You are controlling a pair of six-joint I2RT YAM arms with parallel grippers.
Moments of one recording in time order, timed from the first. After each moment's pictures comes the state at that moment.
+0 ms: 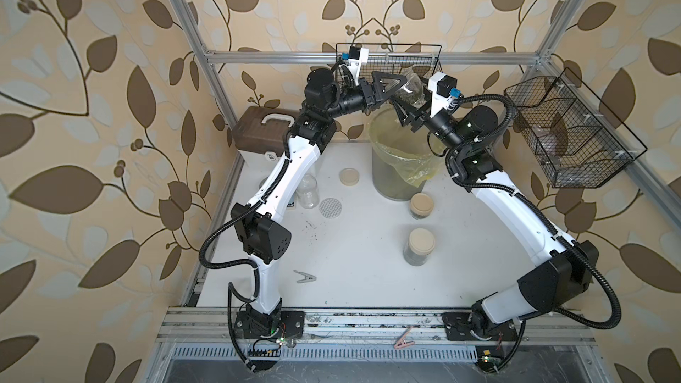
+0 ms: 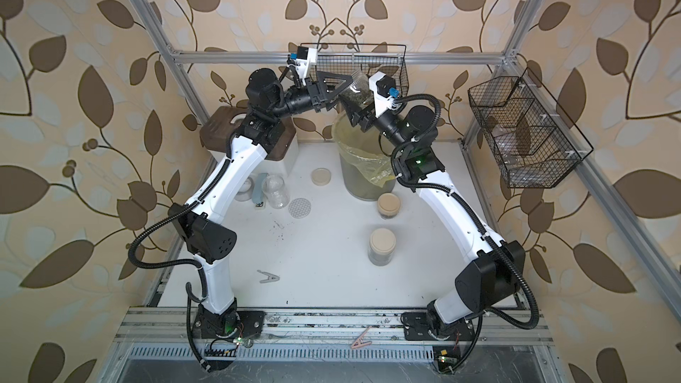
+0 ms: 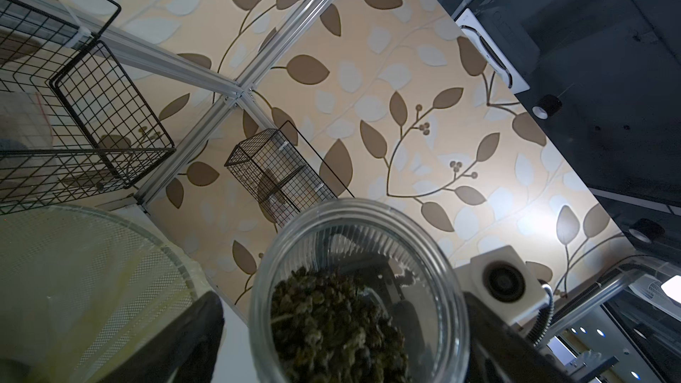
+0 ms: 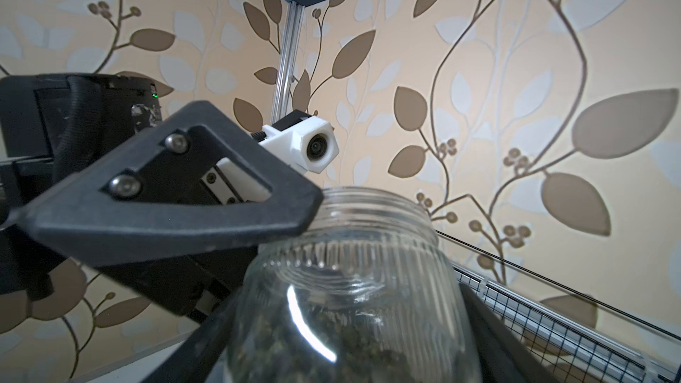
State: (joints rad) left arm -0.43 1.95 2.24 0.03 0.82 -1.04; right arm 0.37 1.54 1.54 0.39 -0.34 -0.06
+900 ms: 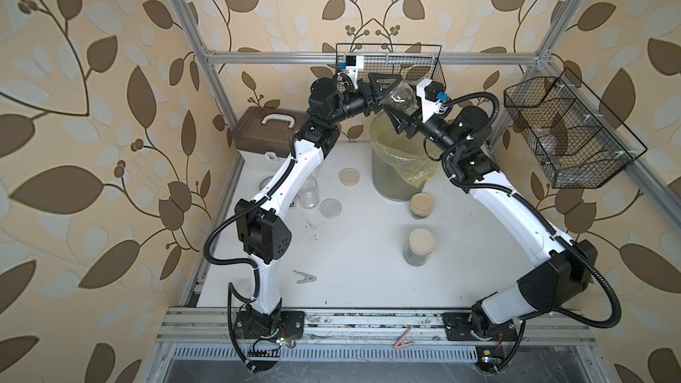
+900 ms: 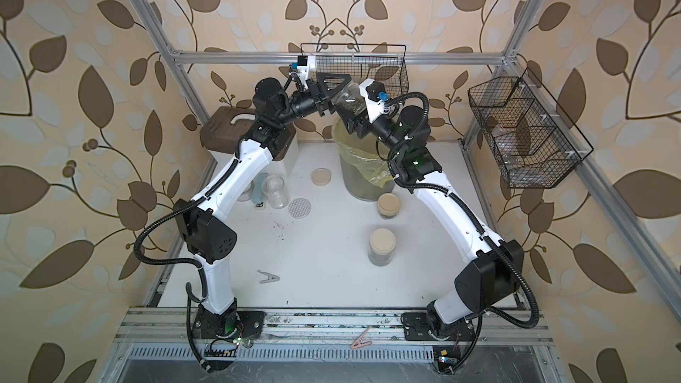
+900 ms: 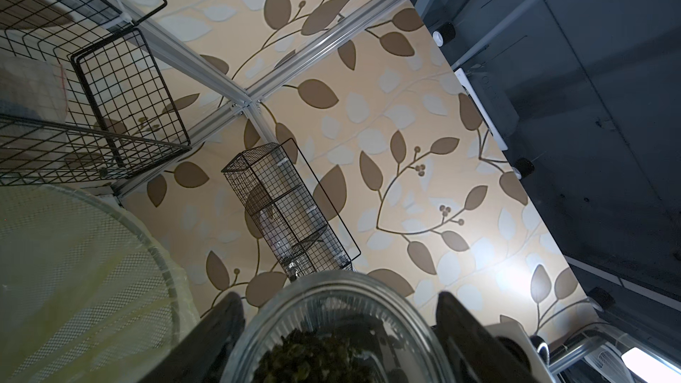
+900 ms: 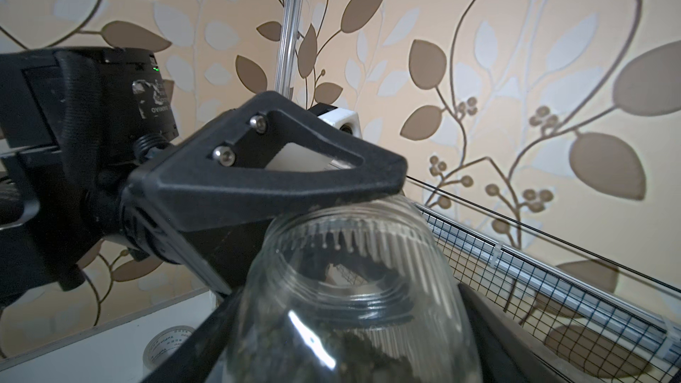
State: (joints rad) left arm -0.44 1.96 2.11 0.23 0.74 -1.28; right arm 0.39 1.54 1.54 0.28 -0.32 -0.10
